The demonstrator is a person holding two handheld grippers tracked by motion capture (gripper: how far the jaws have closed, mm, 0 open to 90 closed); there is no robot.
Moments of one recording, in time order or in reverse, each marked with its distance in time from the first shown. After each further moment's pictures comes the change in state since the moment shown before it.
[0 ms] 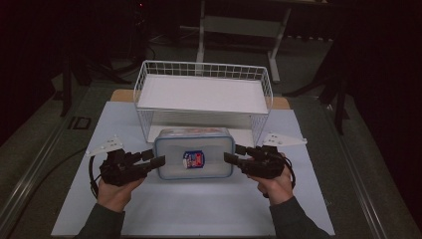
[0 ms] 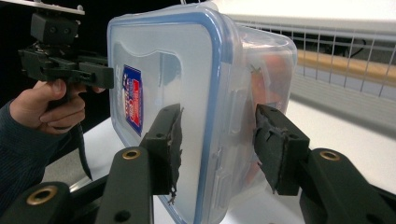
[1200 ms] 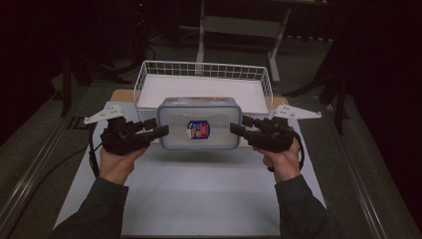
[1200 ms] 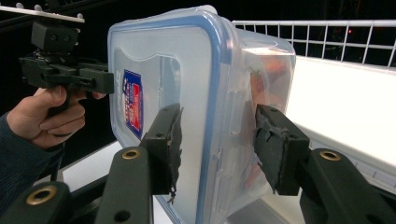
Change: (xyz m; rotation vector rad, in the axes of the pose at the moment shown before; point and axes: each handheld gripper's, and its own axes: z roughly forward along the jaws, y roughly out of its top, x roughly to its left) left arm 0.000 0.074 0.010 -0.073 -0.008 0.097; right arm -0.011 0.064 -0.011 -0.101 -0.033 -0.076
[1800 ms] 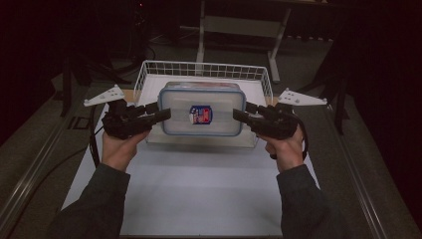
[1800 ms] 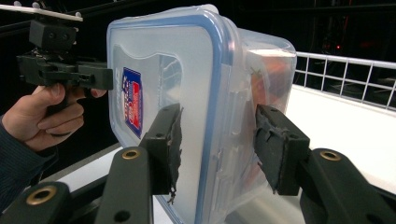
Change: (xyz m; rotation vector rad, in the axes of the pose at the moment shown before) left arm 0.008 0.028 0.009 -0.034 -0.009 0.020; right arm -0.009 0.028 0.000 -0.028 -0.020 -0.034
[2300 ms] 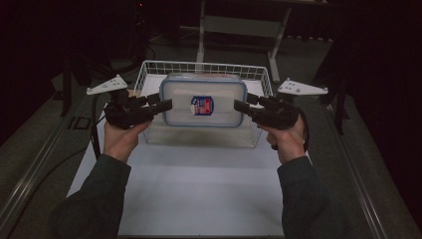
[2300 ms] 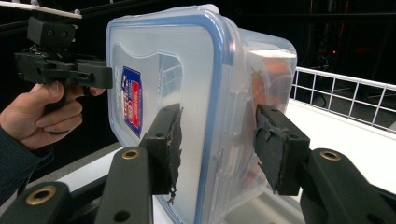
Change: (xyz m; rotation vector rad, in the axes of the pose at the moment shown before) left arm 0.009 0.017 0.011 -0.004 0.010 0.013; right arm -0.013 0.015 0.006 -0.001 -0.006 -0.013
